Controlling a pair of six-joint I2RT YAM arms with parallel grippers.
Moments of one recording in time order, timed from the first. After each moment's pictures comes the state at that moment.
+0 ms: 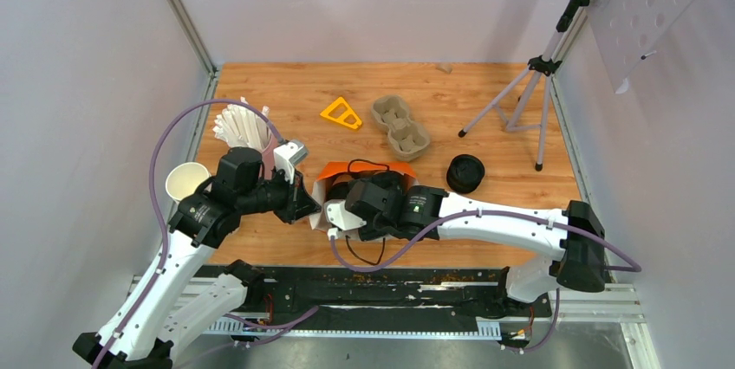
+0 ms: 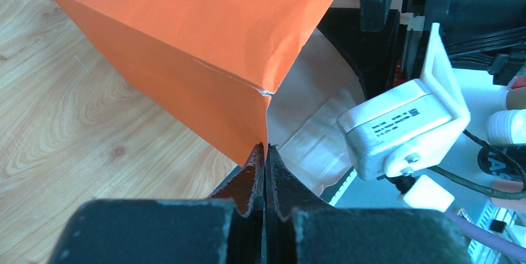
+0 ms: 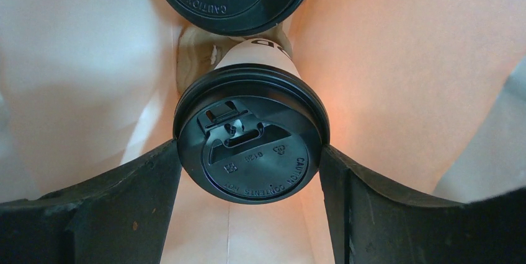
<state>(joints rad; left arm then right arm) -0.49 0.74 0.92 -0.83 0.51 -0.18 1.27 1.47 1.26 -0.76 0.48 -0.75</state>
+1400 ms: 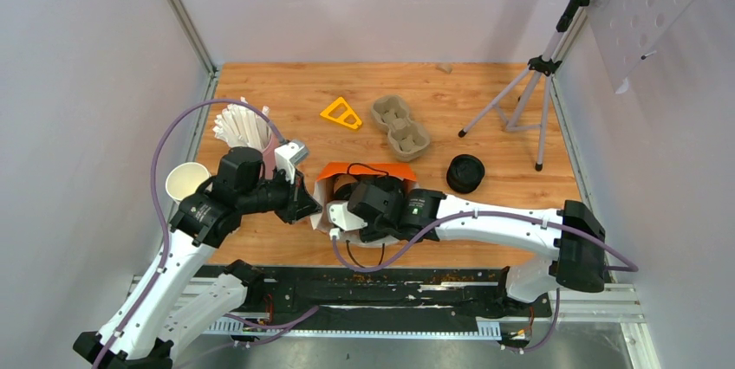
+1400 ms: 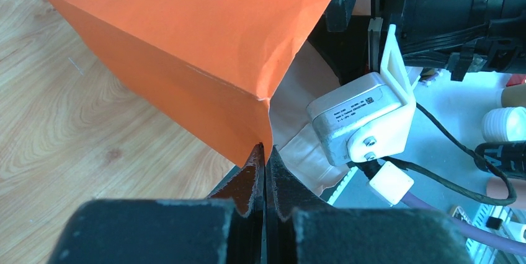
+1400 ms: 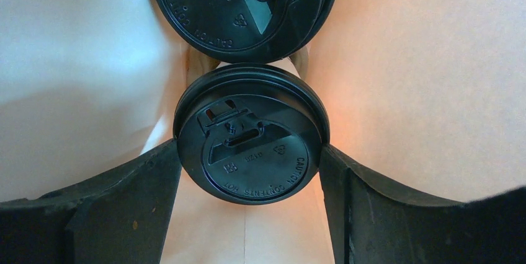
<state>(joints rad) -0.49 0.74 0.92 -0.82 0.52 -0.18 1.25 1.48 1.19 -0.70 0.46 -0.73</state>
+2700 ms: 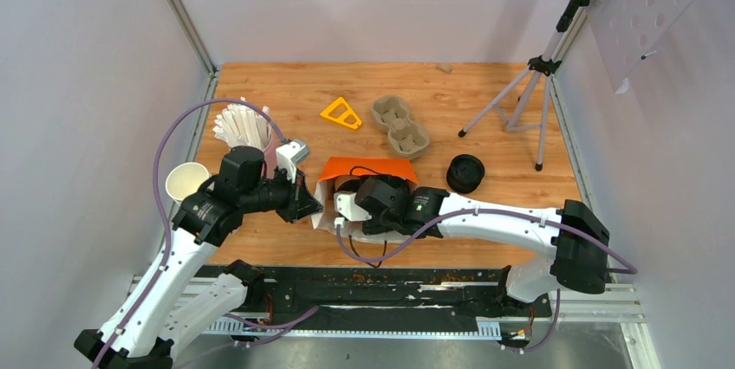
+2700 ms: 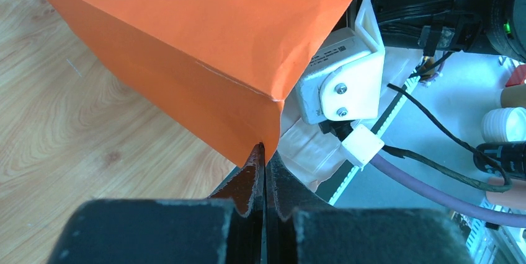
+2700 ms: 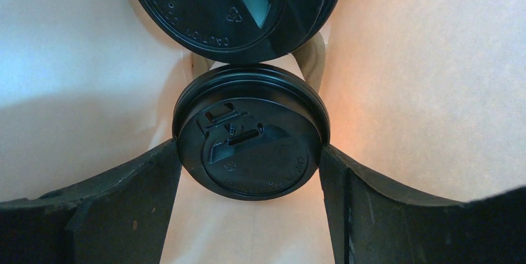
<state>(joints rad) -0.49 0.75 0.91 -0.81 0.53 -0.18 1.19 1.47 1.09 -0.59 0.47 -0.67</state>
